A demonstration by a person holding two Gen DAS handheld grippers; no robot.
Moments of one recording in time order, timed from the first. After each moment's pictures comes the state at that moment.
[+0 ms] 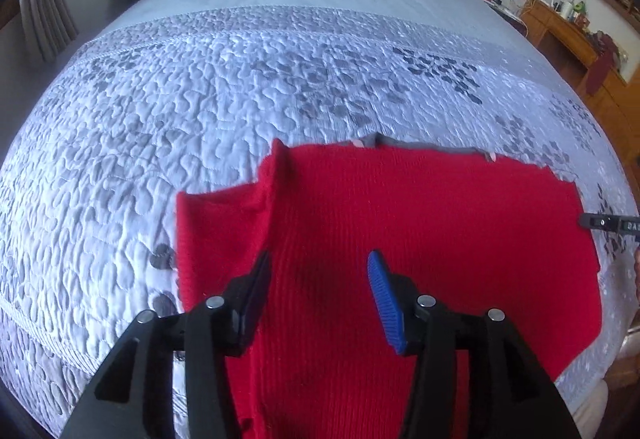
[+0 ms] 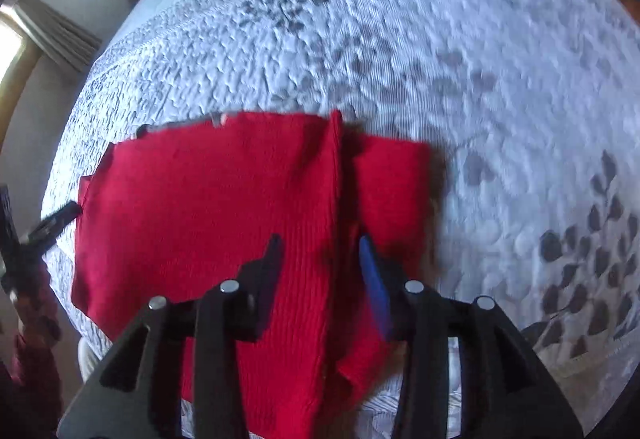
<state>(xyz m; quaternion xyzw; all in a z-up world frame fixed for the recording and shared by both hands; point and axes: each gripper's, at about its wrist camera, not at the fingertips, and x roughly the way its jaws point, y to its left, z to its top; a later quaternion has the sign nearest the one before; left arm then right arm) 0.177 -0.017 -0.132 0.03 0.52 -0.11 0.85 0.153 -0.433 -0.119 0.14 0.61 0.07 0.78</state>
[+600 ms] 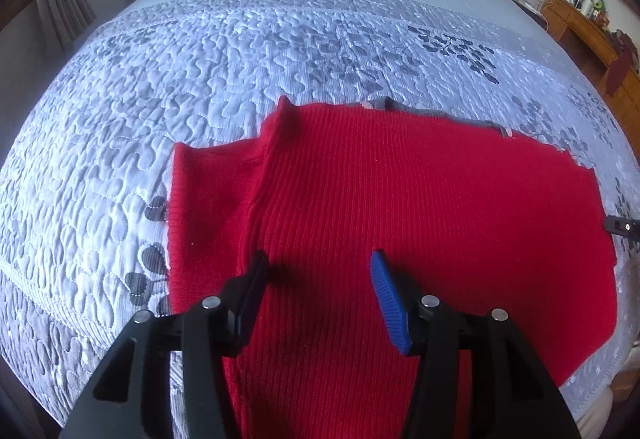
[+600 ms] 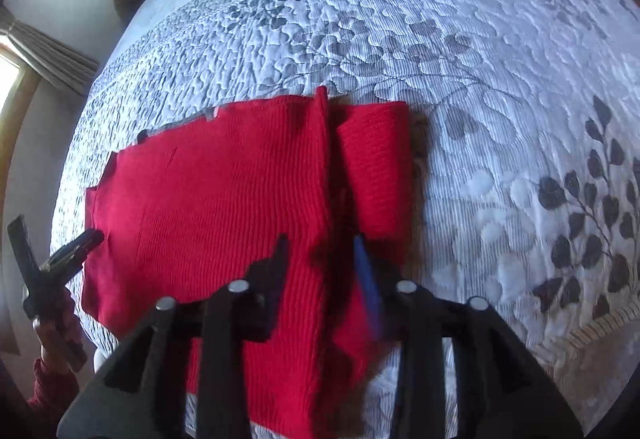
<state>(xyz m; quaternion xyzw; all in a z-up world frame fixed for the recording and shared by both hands) 0.155 -0.025 -0.144 0.02 0.53 -0.07 0.84 0.119 -0.440 -0.114 0.17 0.59 0.06 0.79</state>
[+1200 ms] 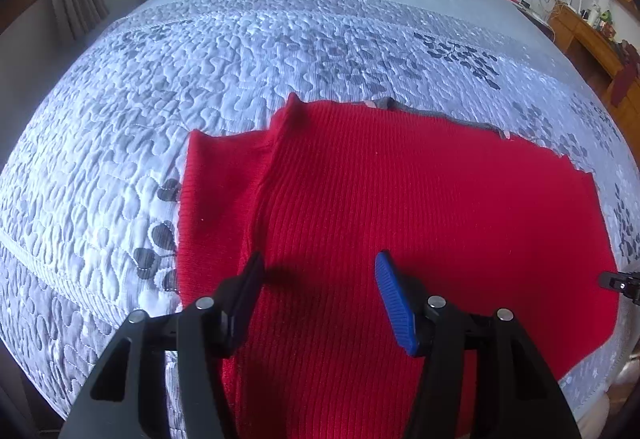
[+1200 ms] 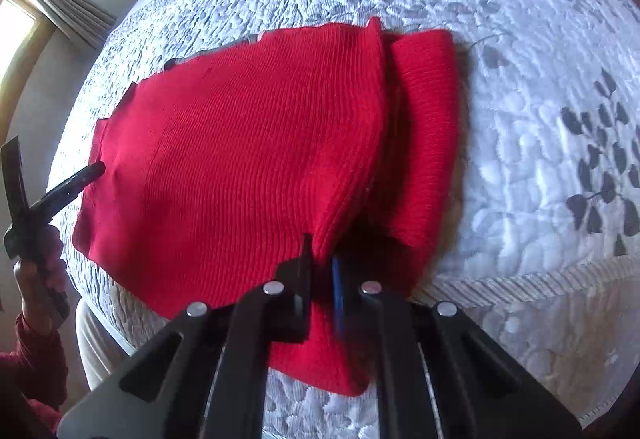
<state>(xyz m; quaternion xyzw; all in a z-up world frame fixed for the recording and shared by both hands) 0.137 -0.024 -0.139 0.02 0.53 -0.05 0.85 0.072 -0.401 -0.117 0.12 0.61 0.08 0.77</state>
